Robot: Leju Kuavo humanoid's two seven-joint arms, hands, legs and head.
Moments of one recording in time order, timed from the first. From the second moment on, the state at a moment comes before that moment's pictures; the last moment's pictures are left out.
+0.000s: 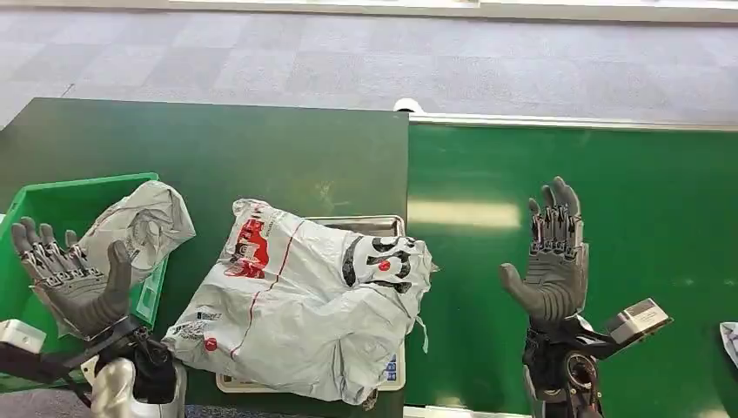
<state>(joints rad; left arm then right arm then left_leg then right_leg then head) -0.09 -0.33 0.24 -1.64 0.11 0.25 -0.70 -0.14 0.07 0.06 -1.44 -0.16 0.36 -0.65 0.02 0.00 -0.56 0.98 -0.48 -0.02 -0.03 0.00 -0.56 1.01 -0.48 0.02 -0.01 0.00</state>
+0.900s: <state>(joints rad) -0.16 -0.06 -0.42 -1.30 -0.65 -0.08 -0.62 -0.15 0.08 -0.01 -1.42 -0.09 0.42 -0.61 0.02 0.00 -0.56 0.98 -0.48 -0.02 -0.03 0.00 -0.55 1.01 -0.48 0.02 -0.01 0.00</state>
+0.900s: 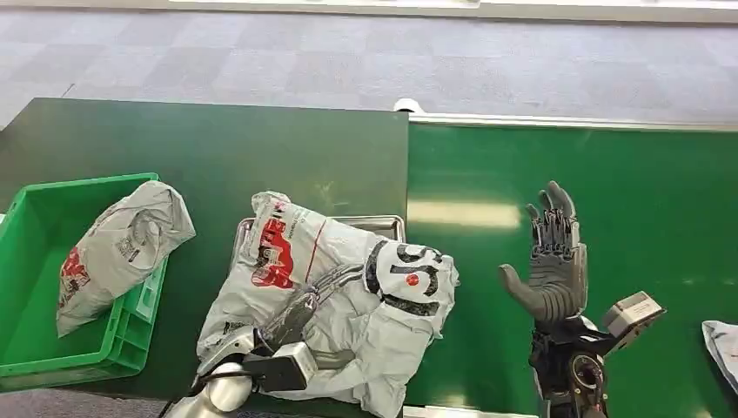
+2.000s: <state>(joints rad) -0.32 -0.04 -0.51 -1.08 -0.79 -0.16 -0.48 -0.16 0.10 -0.03 -1.42 -0.08 0.43 -0.59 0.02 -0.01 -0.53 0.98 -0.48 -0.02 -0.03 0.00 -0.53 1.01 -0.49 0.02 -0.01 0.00</state>
